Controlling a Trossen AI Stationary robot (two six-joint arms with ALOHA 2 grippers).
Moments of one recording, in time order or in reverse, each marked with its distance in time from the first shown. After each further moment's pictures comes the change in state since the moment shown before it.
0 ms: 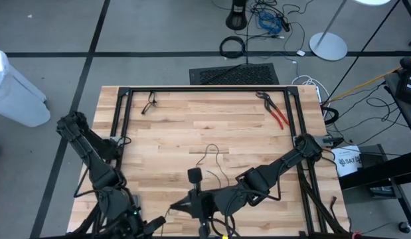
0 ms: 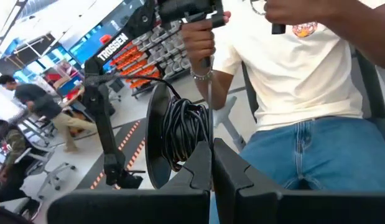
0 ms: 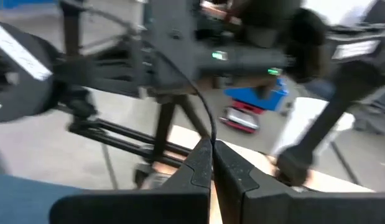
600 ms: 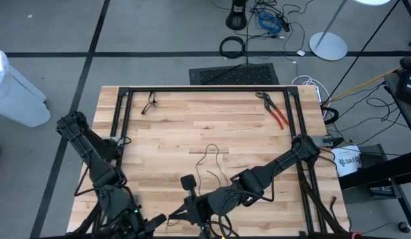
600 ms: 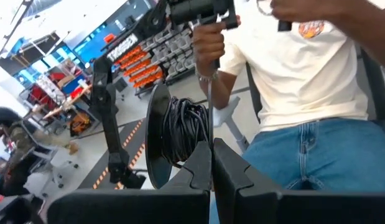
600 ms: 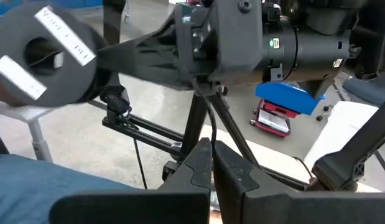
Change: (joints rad) left arm 0.002 -0.006 0.000 0.002 -0.007 -0.007; right arm -0.013 0.028 0.000 0.016 -0.159 0.013
